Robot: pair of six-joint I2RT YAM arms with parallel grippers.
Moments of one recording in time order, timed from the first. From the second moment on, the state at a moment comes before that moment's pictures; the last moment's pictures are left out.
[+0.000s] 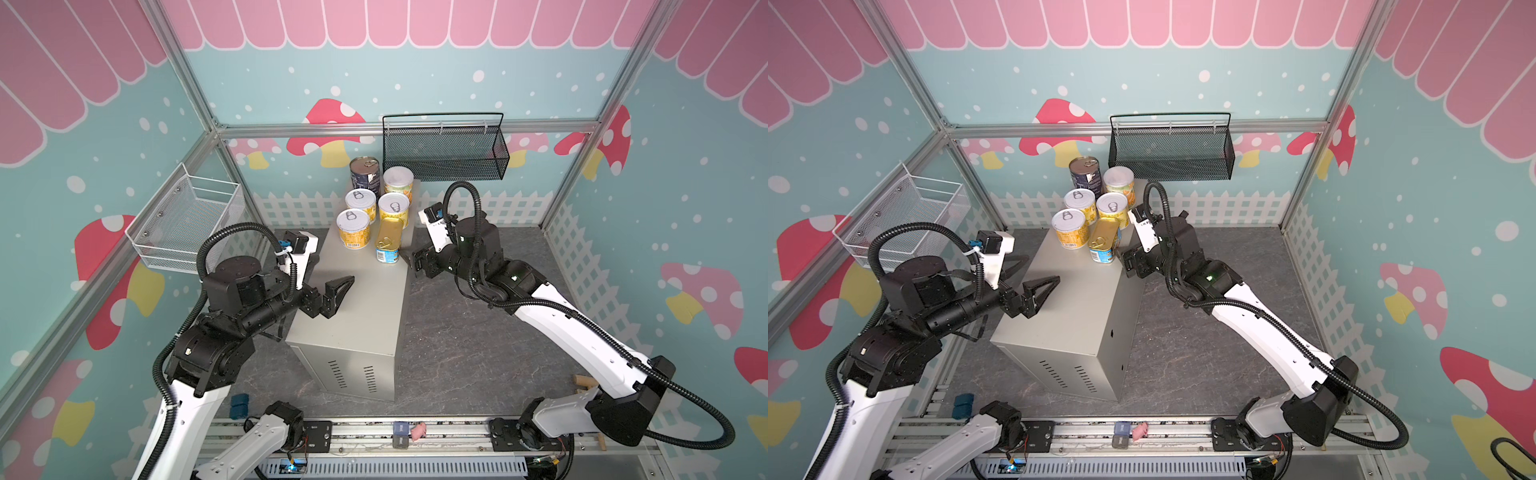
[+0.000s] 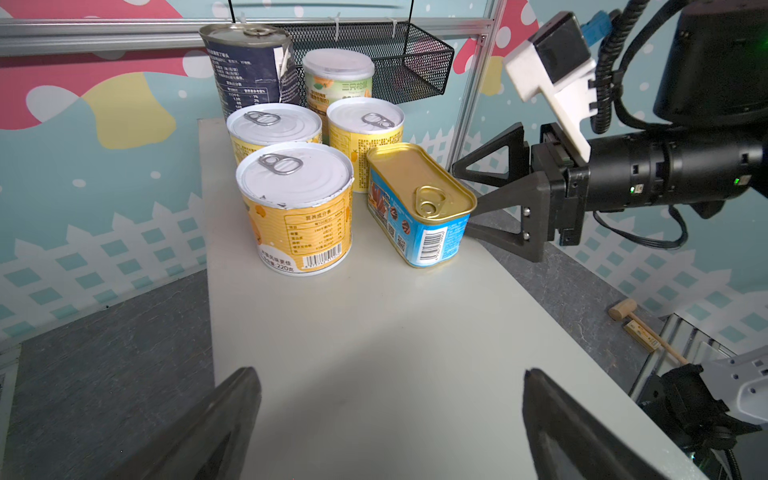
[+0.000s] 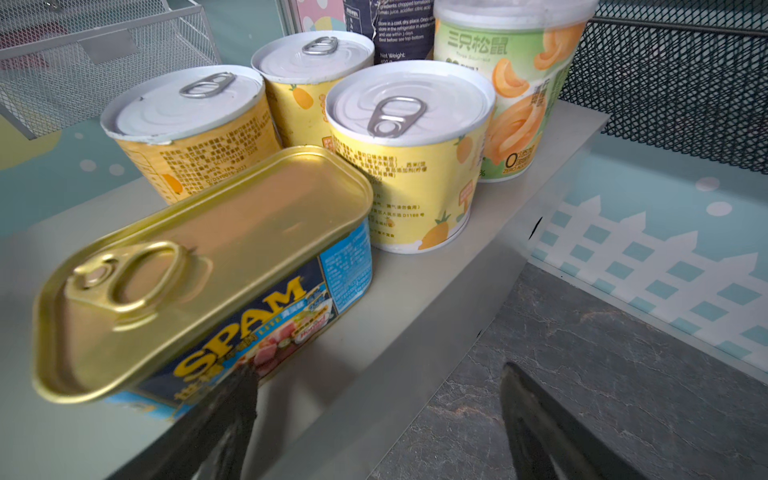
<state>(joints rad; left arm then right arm) -0.35 0.87 1.38 -0.80 0.31 0.00 0.73 1.40 1.51 -0.46 0.02 0.05</state>
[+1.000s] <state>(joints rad) -0.35 0.94 1.43 -0.82 0.23 -0.03 0.50 1.27 1.48 -0.58 0.18 0.13</state>
